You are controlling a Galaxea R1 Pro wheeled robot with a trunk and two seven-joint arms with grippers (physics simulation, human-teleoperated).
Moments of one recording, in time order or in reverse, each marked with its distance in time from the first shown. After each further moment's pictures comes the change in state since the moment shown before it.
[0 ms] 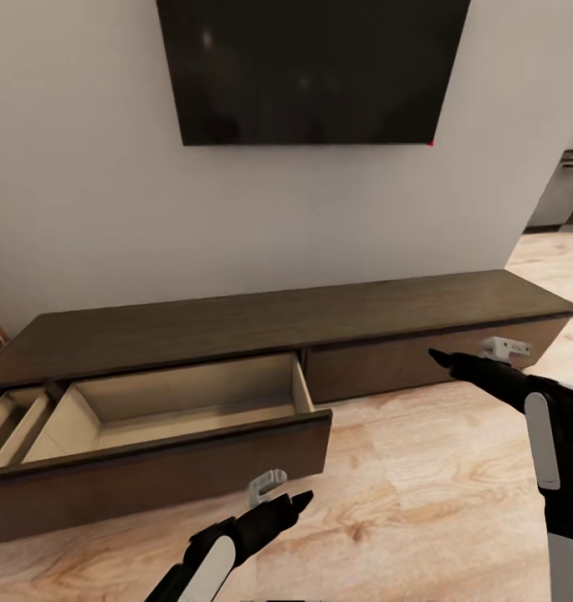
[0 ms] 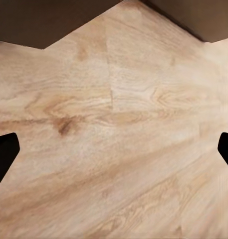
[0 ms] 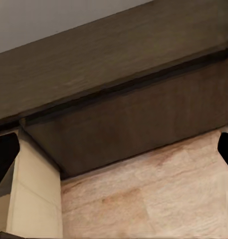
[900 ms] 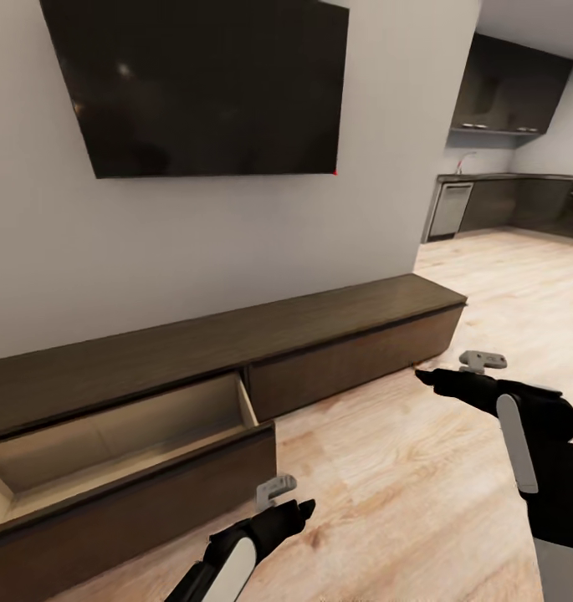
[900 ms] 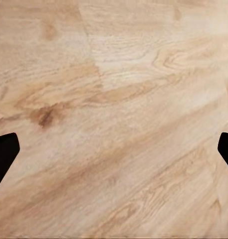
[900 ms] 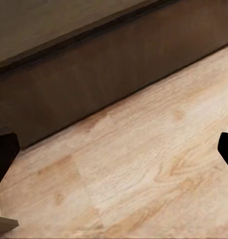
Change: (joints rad) left arm -0.017 -0.077 -0.002 0.062 -0.119 -0.014 0.176; right arm 0.013 0.004 0.130 0.000 0.001 0.139 -0.168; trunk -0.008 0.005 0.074
